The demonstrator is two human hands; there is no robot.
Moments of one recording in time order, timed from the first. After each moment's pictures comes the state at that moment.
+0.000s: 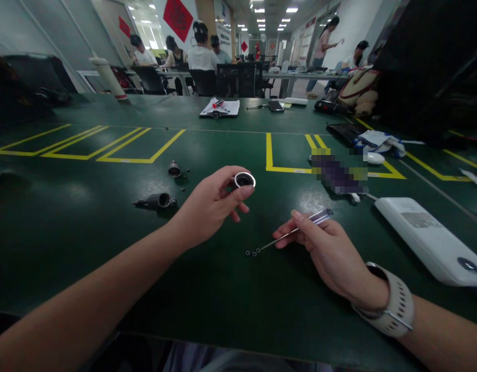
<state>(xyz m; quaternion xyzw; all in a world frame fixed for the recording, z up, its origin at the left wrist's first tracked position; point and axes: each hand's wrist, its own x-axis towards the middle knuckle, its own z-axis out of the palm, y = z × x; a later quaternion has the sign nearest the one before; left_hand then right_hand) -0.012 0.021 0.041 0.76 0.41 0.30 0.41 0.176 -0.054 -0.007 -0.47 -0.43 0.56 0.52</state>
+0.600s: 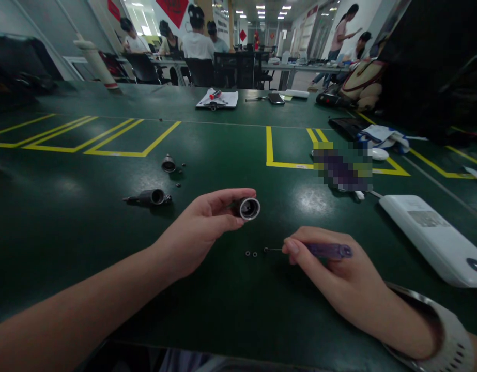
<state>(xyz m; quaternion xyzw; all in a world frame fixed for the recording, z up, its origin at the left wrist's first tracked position) -0.016 0.001 0.026 0.59 0.43 0.33 0.60 0.176 -0.071 0.010 -0.52 -0.72 0.28 0.37</state>
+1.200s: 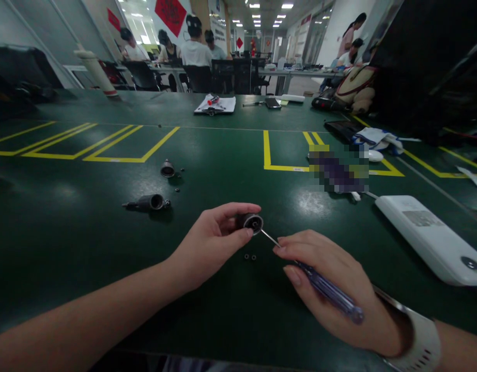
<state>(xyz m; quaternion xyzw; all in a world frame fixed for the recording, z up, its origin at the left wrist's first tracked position) -0.009 -0.008 0.015 0.61 0.42 0.32 0.59 0.176 -0.082 -0.001 -0.41 -0.80 0.16 0.42</state>
